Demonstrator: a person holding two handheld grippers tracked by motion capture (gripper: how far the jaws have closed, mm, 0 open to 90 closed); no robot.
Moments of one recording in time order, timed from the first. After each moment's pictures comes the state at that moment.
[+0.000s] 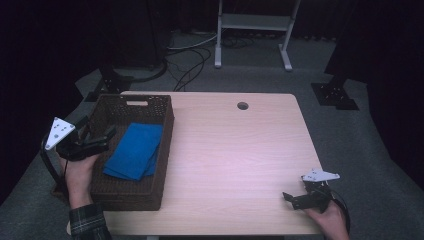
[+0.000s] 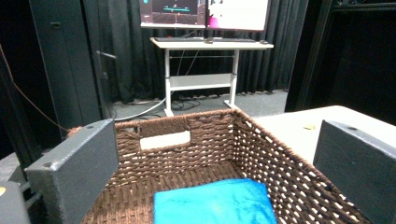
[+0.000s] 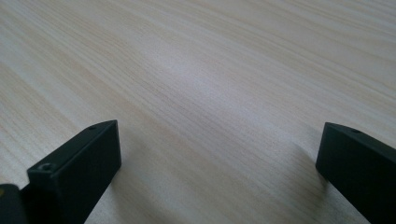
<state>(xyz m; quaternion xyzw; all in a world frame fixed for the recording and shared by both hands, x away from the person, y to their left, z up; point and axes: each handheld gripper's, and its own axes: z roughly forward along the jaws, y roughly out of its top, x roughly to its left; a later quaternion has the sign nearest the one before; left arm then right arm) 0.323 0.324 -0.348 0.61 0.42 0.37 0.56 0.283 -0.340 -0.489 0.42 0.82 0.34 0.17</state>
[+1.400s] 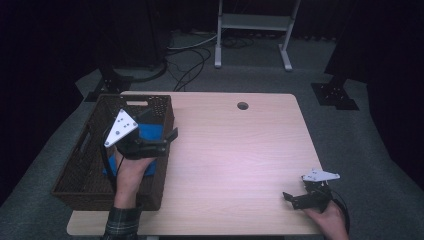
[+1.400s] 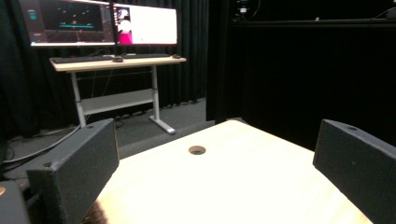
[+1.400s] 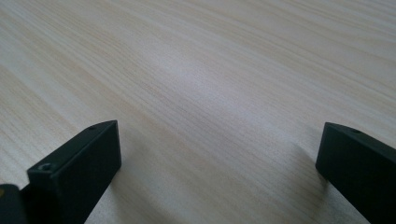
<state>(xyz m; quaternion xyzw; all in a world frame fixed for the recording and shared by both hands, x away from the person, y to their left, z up) 0.311 0.173 -0.310 0.66 0.30 0.29 0.63 0.283 -0.340 -0.489 0.43 0.82 0.34 0.17</state>
